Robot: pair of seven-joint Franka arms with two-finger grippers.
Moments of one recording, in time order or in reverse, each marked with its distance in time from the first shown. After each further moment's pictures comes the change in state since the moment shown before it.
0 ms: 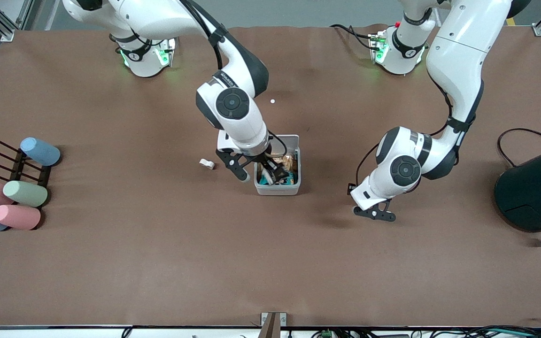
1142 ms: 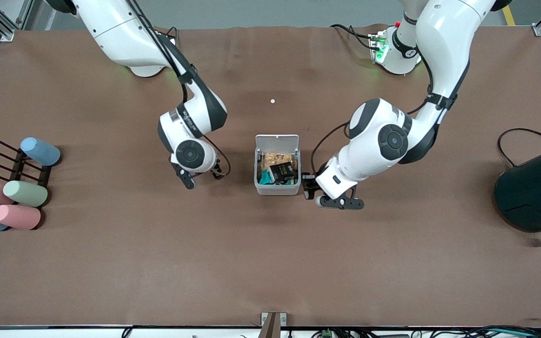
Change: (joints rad) left arm -0.047 -0.059 -0.197 0.198 -0.299 -0.037 -0.268; right arm -0.184 -0.041 -0.009 -0.362 0.002 -0.080 0.011
